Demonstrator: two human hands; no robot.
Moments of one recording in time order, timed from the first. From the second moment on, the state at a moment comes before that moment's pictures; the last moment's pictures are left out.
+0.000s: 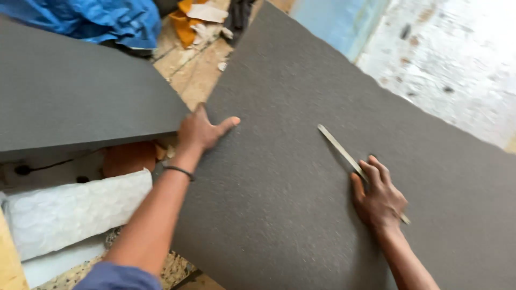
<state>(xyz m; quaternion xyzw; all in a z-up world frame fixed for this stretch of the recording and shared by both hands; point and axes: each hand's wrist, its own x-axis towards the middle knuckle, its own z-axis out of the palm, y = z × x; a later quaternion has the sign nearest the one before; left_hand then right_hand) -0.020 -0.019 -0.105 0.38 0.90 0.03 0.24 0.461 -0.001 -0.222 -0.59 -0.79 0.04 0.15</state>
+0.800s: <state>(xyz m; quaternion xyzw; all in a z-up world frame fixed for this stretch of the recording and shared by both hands) -0.059 -0.016 -0.158 0.26 0.84 0.14 0.45 0.466 0.001 -0.233 -0.61 -0.78 0.07 0.09</state>
